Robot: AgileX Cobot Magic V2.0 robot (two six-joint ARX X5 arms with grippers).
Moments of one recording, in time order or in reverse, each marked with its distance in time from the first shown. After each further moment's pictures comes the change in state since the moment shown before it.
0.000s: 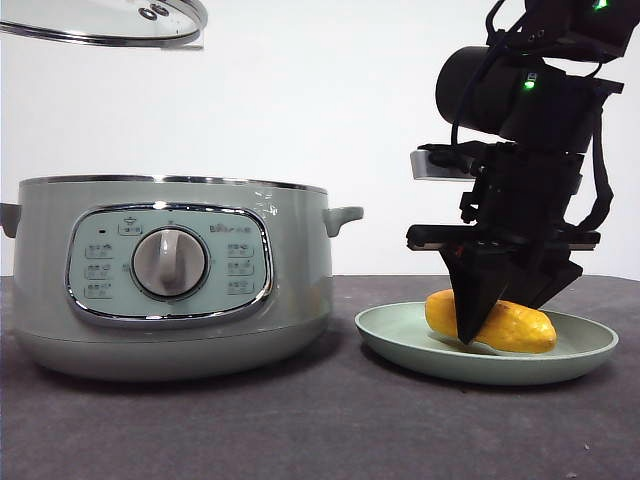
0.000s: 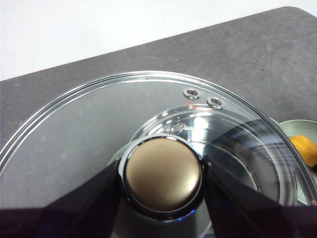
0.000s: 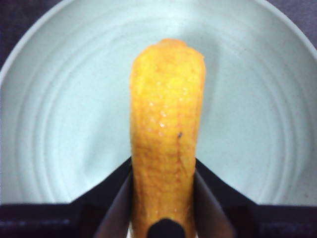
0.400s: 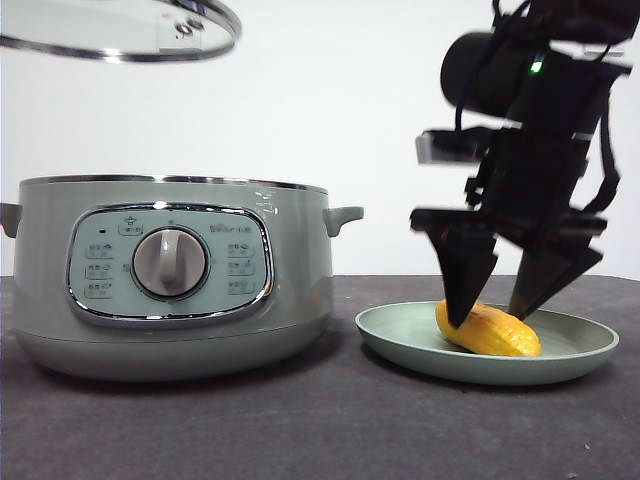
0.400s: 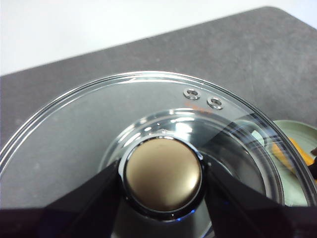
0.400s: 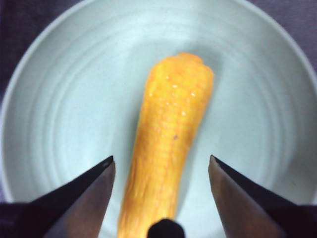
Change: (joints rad) left arm 0.000 0.093 0.000 0.074 0.080 0.000; right arm 0.000 -0.063 0.000 -0.046 0.000 0.018
